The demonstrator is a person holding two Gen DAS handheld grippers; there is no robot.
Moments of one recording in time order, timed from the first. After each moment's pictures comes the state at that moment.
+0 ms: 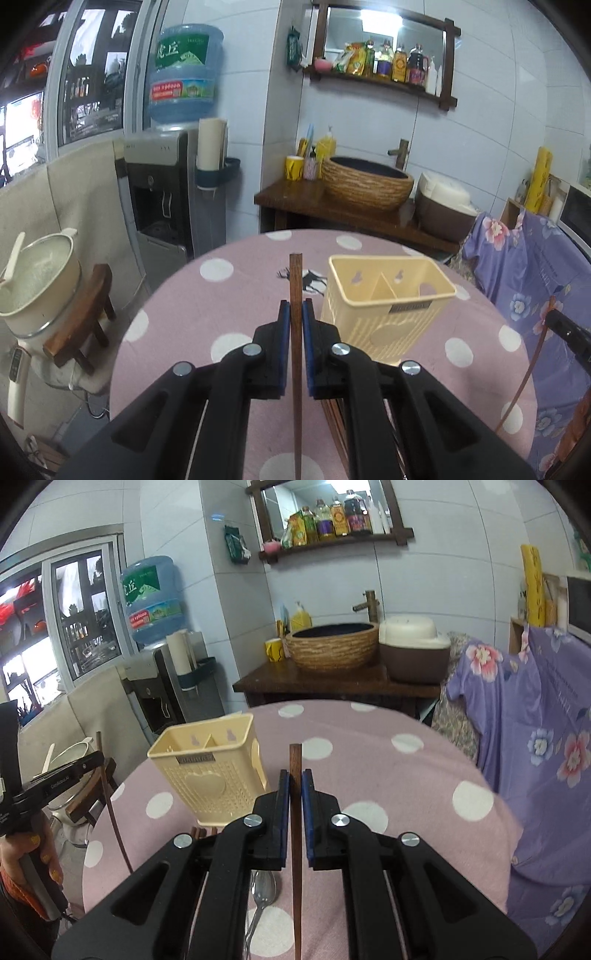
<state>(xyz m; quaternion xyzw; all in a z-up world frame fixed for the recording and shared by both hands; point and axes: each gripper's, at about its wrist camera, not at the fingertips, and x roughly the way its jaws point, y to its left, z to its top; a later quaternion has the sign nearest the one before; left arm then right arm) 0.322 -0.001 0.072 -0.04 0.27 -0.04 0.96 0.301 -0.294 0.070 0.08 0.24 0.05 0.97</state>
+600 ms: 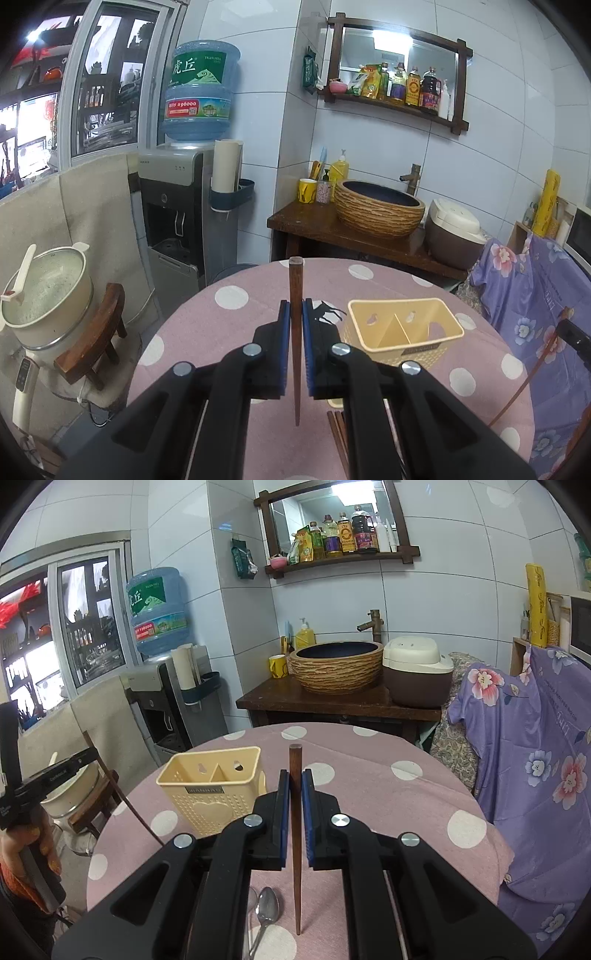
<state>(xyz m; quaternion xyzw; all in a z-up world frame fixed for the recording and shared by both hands) 0.330 0.019 0.098 -0.05 0.24 -0.02 0.97 0.314 -0.290 0.100 0.07 0.23 0.06 0.97</state>
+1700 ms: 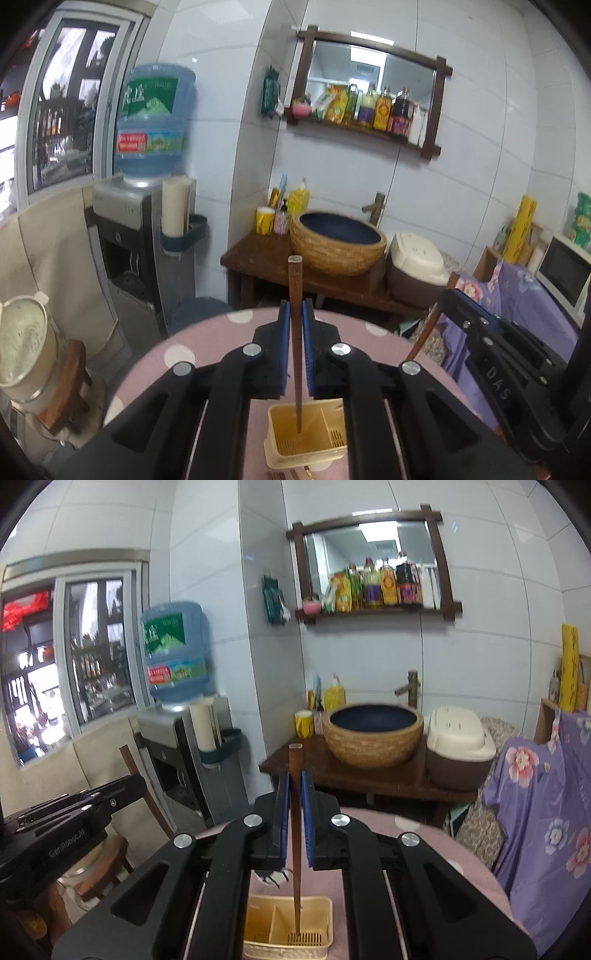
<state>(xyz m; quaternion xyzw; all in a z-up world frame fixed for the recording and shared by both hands) 0.399 -0.032 0.183 -0.07 0.23 -0.08 0.97 0.434 -0.196 0.185 0.05 0.18 0.07 0.98</state>
